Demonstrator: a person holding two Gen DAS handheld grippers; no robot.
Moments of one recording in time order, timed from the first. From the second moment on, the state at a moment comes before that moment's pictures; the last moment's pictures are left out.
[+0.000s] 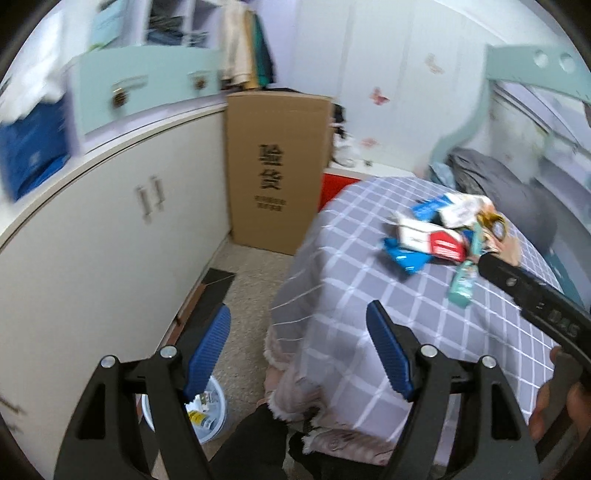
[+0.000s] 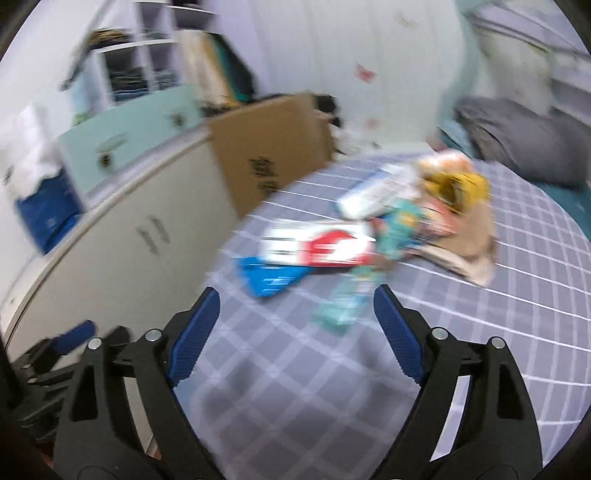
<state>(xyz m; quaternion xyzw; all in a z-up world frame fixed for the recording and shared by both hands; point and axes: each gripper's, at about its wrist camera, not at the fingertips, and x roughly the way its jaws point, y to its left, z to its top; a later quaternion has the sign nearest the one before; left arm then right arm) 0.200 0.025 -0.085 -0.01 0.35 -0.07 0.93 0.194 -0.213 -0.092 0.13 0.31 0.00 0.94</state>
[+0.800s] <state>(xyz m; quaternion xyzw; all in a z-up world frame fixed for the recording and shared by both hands) 0.294 -0.118 -0.082 0.08 0.38 -0.18 0.90 0.219 -0.314 -0.108 0.18 0.32 0.00 0.93</state>
